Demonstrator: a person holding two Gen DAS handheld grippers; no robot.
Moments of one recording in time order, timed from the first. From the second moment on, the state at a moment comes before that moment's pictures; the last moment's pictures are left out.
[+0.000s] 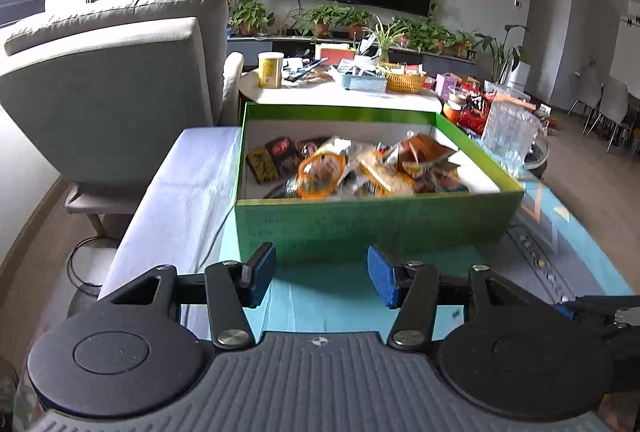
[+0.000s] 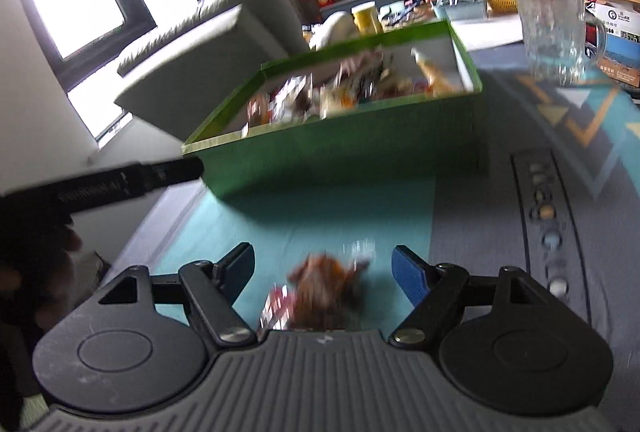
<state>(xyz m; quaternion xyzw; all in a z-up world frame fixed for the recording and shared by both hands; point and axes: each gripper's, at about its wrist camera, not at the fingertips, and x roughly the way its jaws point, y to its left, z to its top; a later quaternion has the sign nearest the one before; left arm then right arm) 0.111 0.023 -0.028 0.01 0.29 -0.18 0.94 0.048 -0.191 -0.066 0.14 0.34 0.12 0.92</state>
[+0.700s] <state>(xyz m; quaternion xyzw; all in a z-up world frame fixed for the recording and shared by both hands) 0.047 -0.040 -0.063 0.12 0.35 -0.33 0.87 0.027 -0.216 -0.066 0.07 0.33 0.06 0.94</state>
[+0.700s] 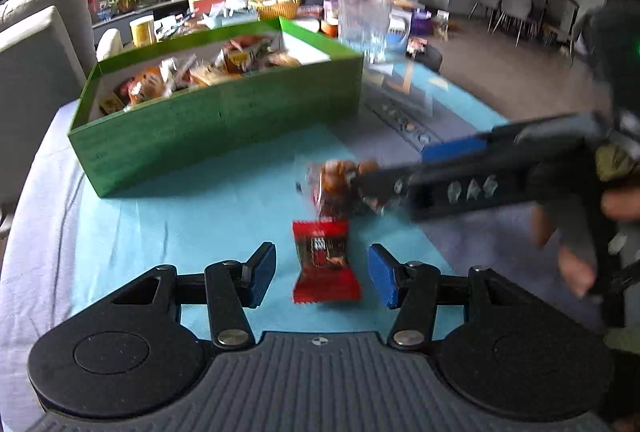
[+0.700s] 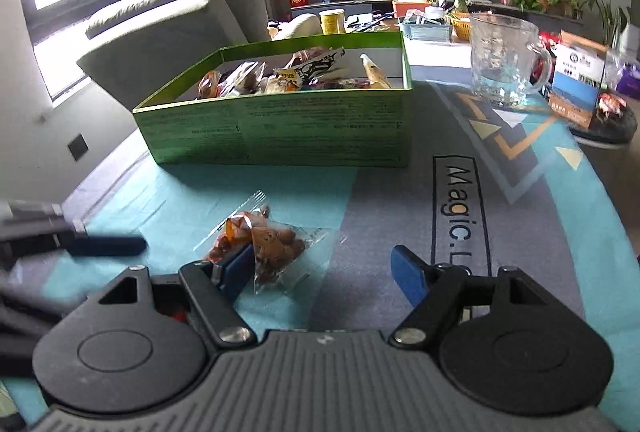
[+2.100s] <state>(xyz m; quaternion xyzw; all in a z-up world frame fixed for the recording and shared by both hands) 0.113 0.002 0.003 0.04 0.27 -0.21 0.94 0.064 -0.203 -0.003 0.08 0.25 0.13 0.96</state>
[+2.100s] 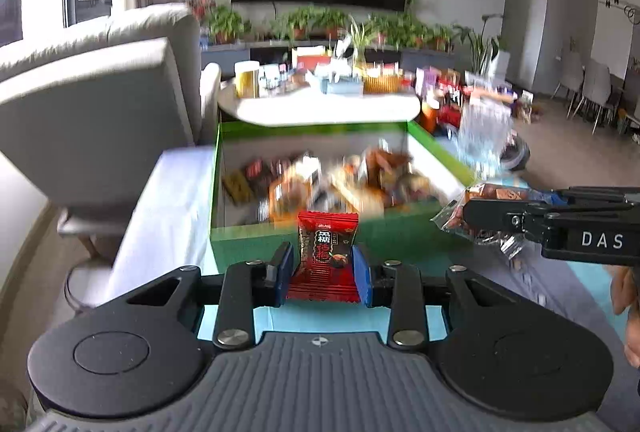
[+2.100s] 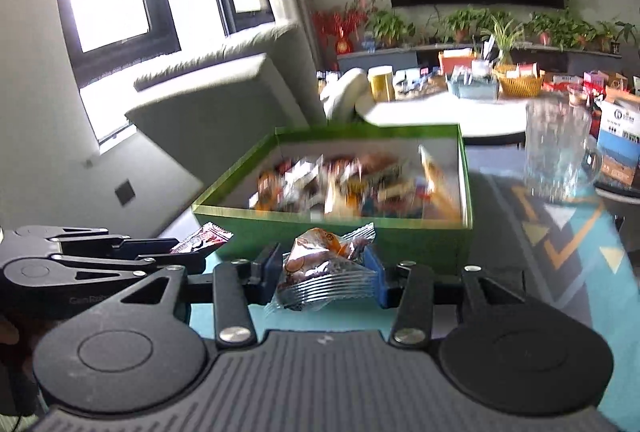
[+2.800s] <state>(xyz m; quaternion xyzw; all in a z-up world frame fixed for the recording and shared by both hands) 0.213 -0.021 0.015 0.02 0.24 -0.20 0.95 0.141 -0.211 0.013 0.10 0.20 0.11 0.97</state>
